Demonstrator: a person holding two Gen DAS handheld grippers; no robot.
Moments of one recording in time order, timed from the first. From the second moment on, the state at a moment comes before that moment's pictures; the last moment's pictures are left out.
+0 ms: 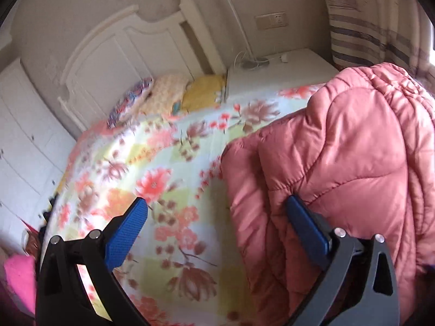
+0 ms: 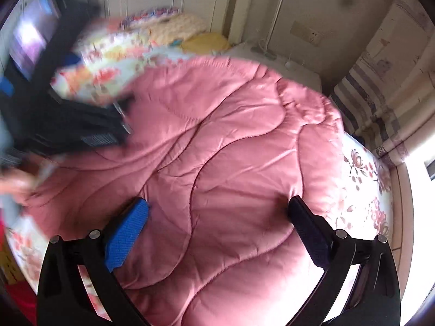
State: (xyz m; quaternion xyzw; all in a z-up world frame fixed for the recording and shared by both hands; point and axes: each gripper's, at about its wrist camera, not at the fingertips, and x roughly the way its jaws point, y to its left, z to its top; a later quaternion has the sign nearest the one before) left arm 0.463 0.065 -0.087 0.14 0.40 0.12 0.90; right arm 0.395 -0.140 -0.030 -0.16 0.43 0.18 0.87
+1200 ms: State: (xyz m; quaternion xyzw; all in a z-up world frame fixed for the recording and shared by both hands) left arm 0.316 0.071 -0.020 0.01 0.32 0.11 0.94; right arm 0.275 -0.180 0.004 -0.07 0.31 0.08 0.95
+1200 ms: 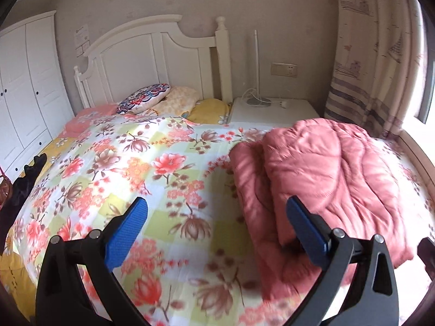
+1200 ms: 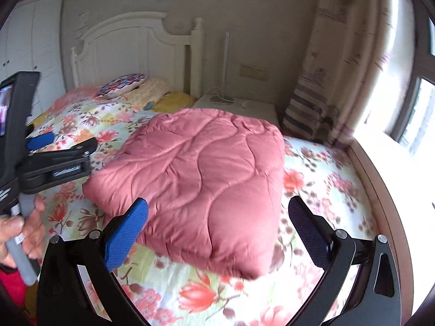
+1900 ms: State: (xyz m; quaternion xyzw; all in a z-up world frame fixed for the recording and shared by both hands) left arm 0.205 0.045 -0.017 0.01 0.30 0.07 0.95; right arm 0.212 -0.202 -0.027 0.03 0.35 0.07 0.93
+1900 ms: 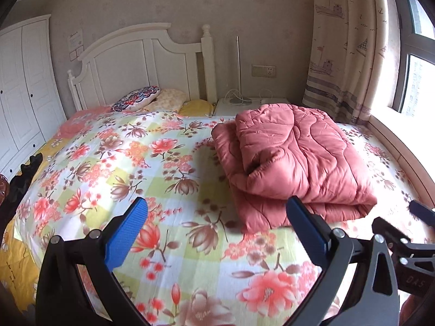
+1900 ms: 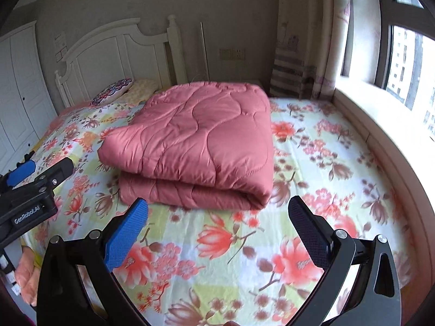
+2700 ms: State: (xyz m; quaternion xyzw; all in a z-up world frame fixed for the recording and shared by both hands) left arm 0.136 0.046 -0.028 0.02 0.31 0.06 0.95; right arm 0.147 -0.193 -0.046 0.04 0.34 0.05 0.94
